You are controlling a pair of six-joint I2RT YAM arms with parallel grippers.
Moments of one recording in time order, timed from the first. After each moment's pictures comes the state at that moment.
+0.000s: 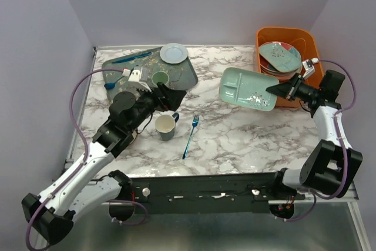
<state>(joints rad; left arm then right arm) -0.62 0.88 0.82 0.06 0.04 -0.60 -0.40 1.33 0.92 -0.15 -1.24 0.33</state>
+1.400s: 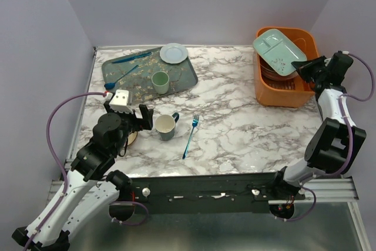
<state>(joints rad) -0.59 0.52 0.74 -0.45 -0.33 -0.23 -0.42 1.53 1.15 0.00 -0.46 0.85</state>
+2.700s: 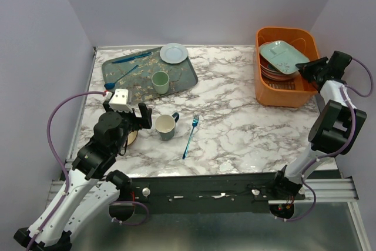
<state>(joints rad) -0.56 0.53 0.74 -0.45 -0.33 -0.23 -0.45 1.78 1.31 -0.05 -0.38 0.90</state>
